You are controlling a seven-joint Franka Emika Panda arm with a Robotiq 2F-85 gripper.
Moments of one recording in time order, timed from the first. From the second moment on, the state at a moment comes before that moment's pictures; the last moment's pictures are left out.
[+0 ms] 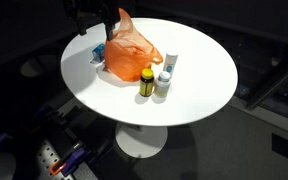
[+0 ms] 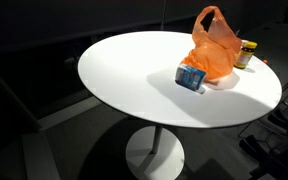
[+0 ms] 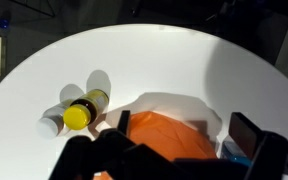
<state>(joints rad) 0.05 -0.31 -0.03 -2.46 -0.11 2.05 -0.23</state>
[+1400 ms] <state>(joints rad) 0.10 -0.17 0.07 -2.46 -0.08 2.20 -0.10</state>
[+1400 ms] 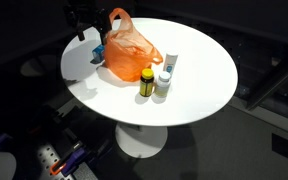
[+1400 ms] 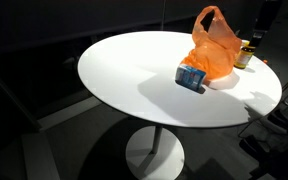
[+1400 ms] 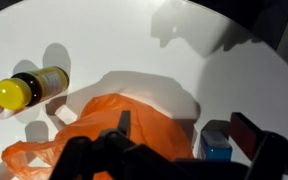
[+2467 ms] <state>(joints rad) 0.15 0.12 0.14 -2.31 -0.04 2.39 -0.10</state>
